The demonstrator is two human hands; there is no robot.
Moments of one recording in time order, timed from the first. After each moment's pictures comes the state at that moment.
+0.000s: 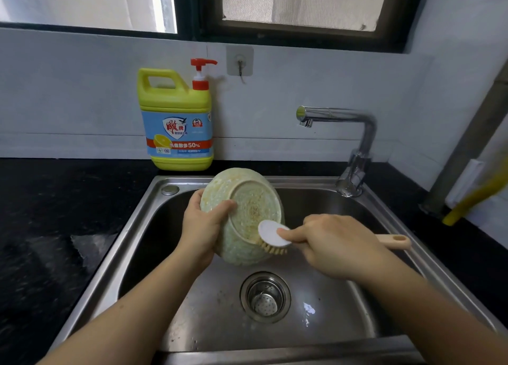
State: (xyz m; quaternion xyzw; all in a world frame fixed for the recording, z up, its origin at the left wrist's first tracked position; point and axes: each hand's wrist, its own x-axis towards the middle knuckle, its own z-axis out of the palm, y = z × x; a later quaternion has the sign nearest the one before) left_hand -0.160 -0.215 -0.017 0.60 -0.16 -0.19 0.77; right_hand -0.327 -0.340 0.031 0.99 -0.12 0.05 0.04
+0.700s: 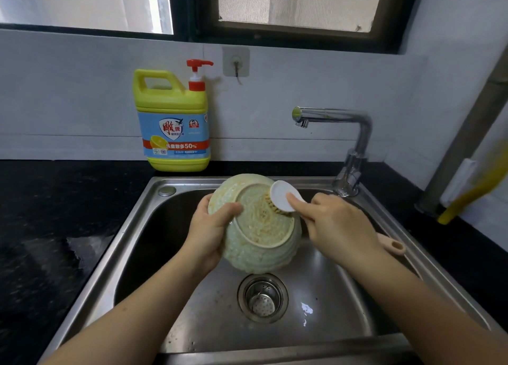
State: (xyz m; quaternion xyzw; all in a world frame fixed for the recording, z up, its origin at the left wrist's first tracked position) left_hand -0.170 -0.221 -0.017 0.55 -0.15 -0.27 0.78; right_hand -0.320 -0.364 0.014 0.96 -0.17 0.23 0.04
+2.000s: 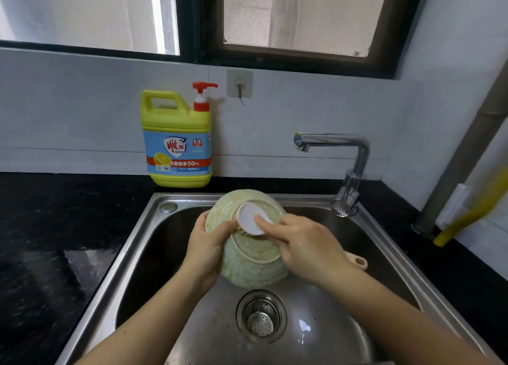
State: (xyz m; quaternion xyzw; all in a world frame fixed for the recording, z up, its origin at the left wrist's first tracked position) left_hand -0.166 -0.219 -0.012 0.55 -0.14 -0.26 0.79; right_hand -0.292 -0.342 0.019 0.97 -0.07 0.23 -0.07
